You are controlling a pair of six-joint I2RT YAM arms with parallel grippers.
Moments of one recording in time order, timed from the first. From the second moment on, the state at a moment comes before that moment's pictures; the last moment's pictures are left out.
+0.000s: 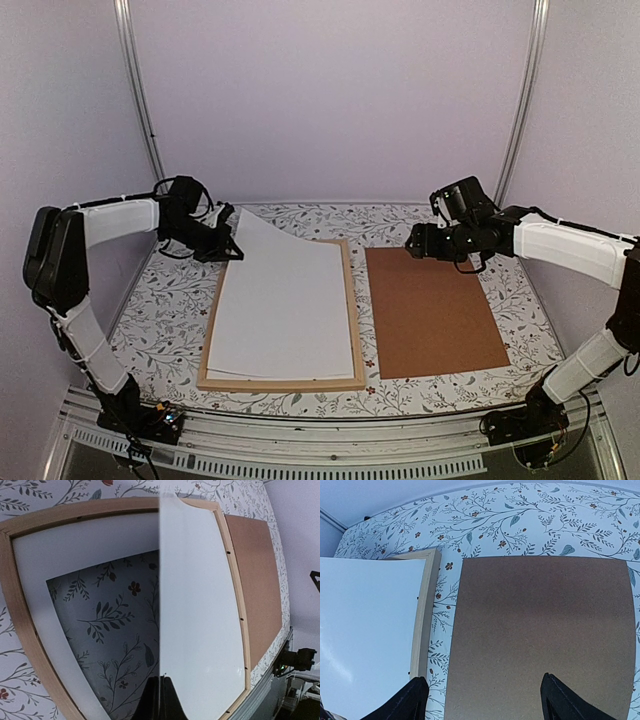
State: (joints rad) left arm -0.23 1.75 1.26 -0.57 0.54 -0.24; right arm 0.55 1.49 1.11 -0.41 0.09 0.47
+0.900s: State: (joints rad) left arm -0.23 1.81 1.26 -0.56 0.53 -0.24; right arm 0.55 1.51 1.10 -0.40 0.07 0.47
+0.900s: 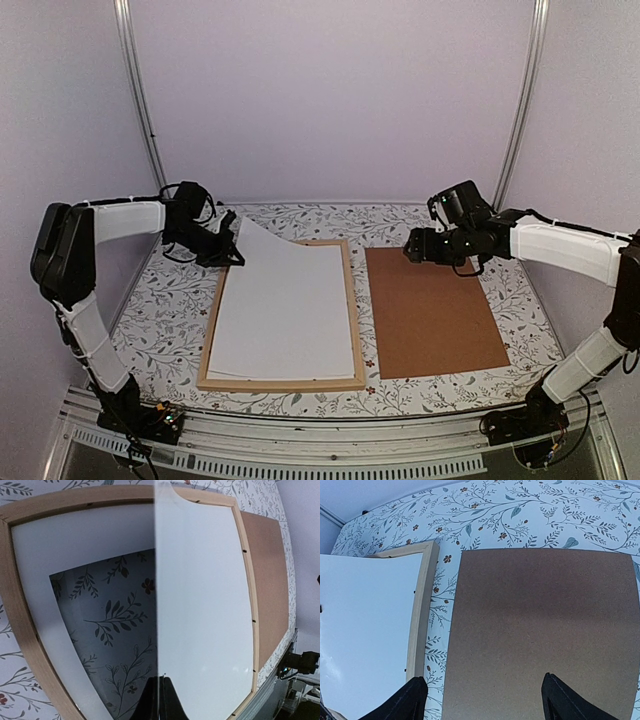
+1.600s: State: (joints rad) left arm -0.24 1.84 1.28 -0.57 0.48 -0.24; right arm 0.55 1.51 1.08 -0.39 0.08 0.46
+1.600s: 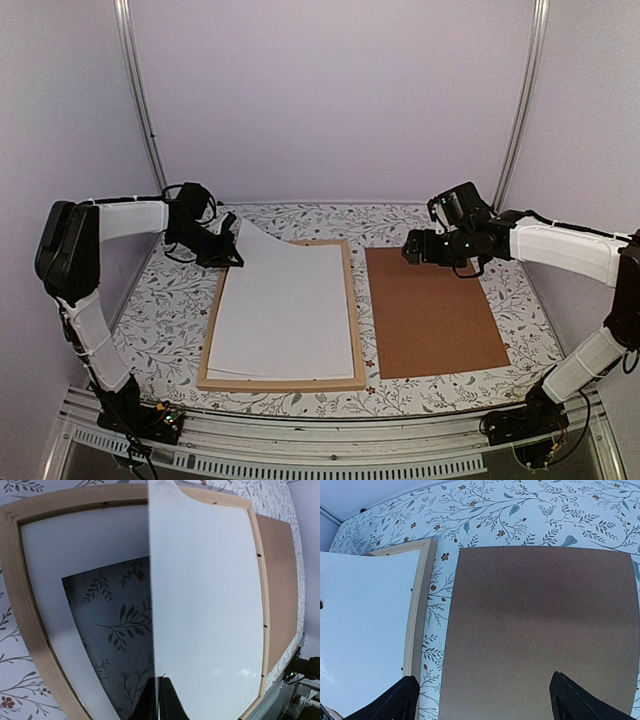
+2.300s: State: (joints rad) left arm -0.24 1.85 1.29 -0.57 0.42 -0.24; right arm 0.55 1.51 1.07 -0.38 0.08 0.47
